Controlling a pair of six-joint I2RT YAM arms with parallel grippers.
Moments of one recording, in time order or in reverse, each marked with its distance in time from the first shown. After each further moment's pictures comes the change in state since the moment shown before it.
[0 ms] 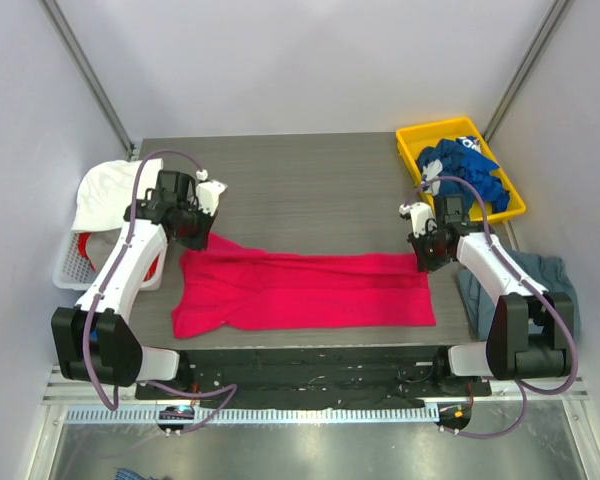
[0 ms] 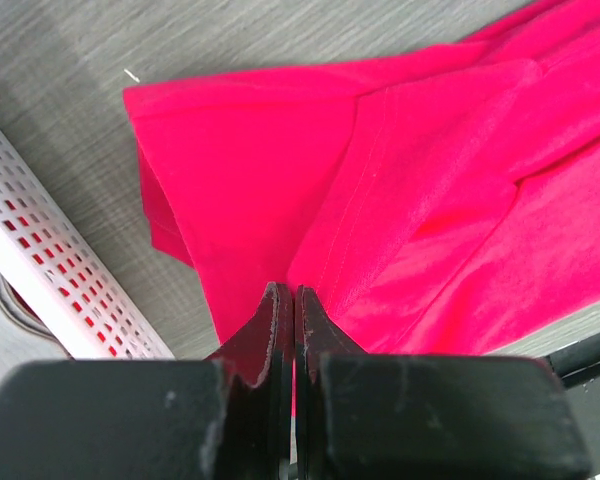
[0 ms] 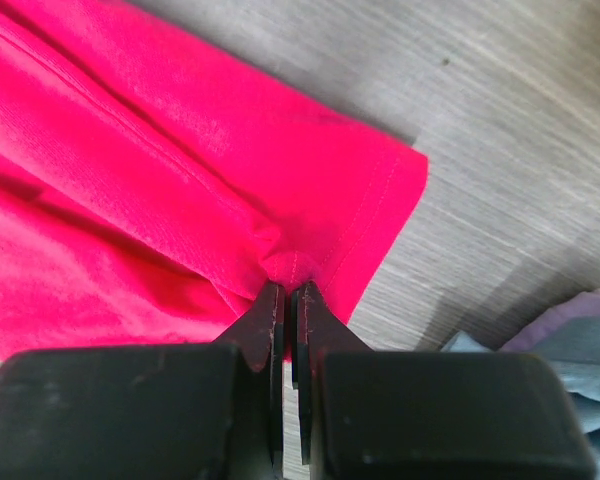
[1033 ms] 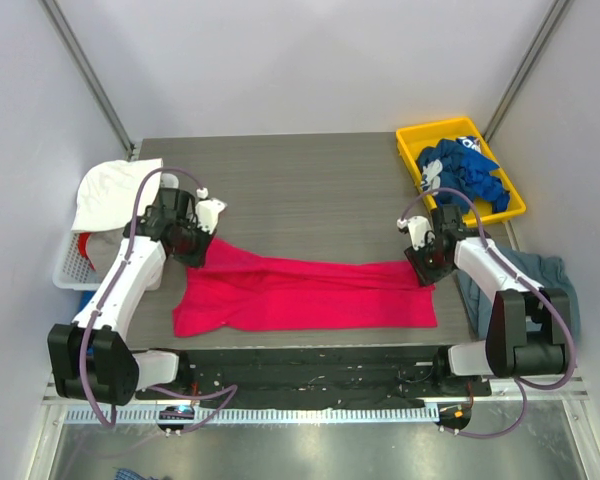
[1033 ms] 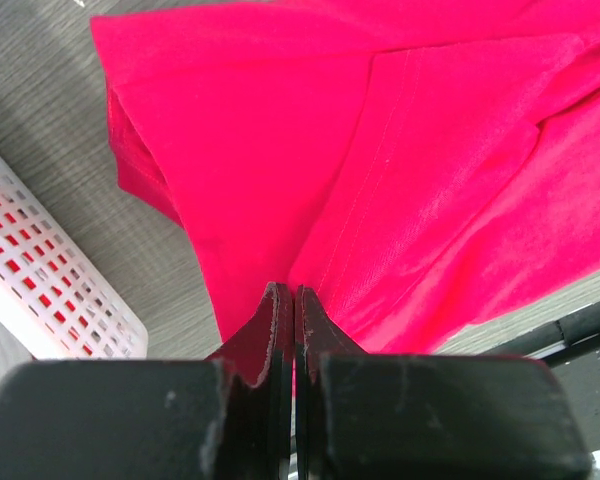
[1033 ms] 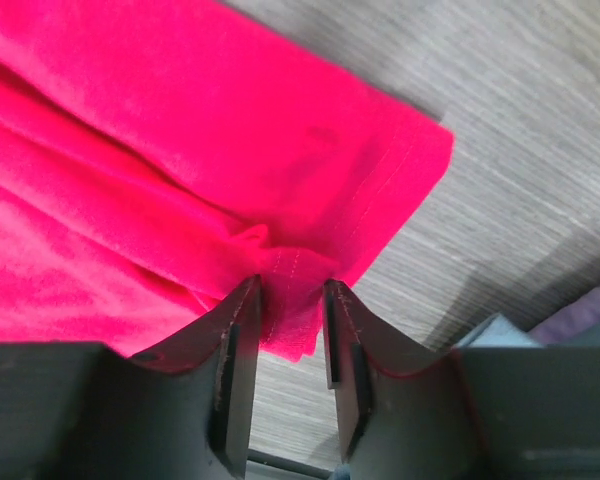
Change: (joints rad) left arm 0.000 -0.091 -0.138 -0.008 -0.008 0.020; right arm 0.000 0.006 -0.081 -0.014 0.038 -0.052
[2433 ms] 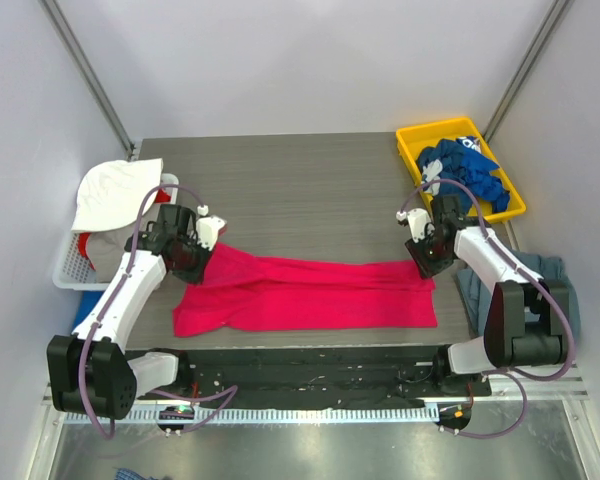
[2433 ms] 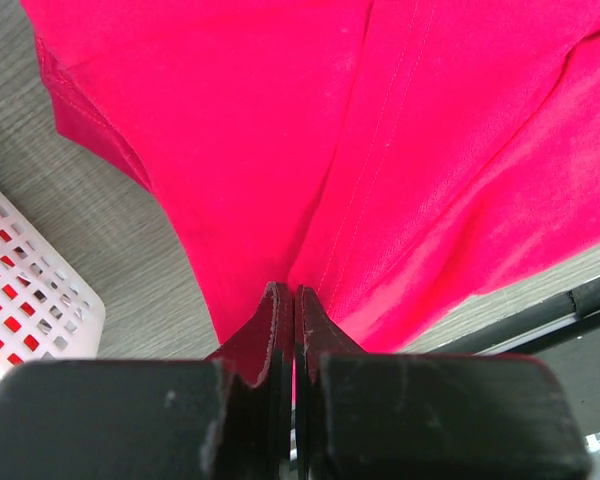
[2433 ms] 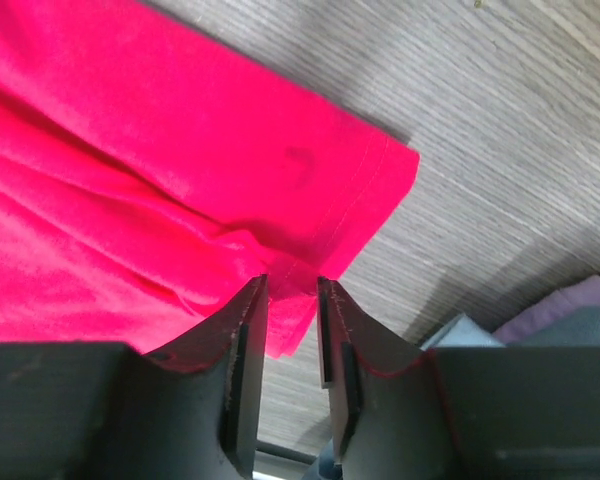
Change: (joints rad) left arm 0.000 -0.077 -0.136 -0.003 -0.015 0.005; right arm 0.000 0.055 0.105 -0.068 0.004 -0.009
